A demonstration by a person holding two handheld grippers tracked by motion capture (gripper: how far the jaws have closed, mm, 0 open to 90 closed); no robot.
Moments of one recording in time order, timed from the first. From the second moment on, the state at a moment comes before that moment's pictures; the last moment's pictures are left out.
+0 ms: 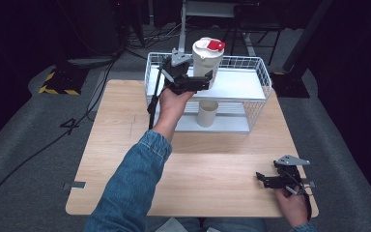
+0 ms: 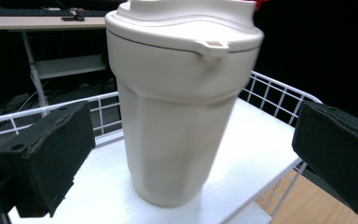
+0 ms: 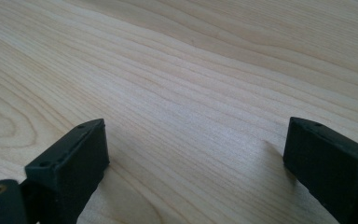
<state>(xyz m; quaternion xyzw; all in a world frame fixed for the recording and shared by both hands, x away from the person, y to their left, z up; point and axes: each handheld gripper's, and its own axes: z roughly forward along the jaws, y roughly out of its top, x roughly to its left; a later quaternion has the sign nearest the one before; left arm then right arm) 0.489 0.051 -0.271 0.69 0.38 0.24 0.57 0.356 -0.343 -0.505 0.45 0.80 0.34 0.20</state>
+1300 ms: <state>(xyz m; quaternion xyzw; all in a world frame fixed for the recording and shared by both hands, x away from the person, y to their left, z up) 0.356 0.144 -0.316 0.73 0.36 0.22 0.53 0.356 -0.343 -0.505 0.45 0.80 0.34 0.20</state>
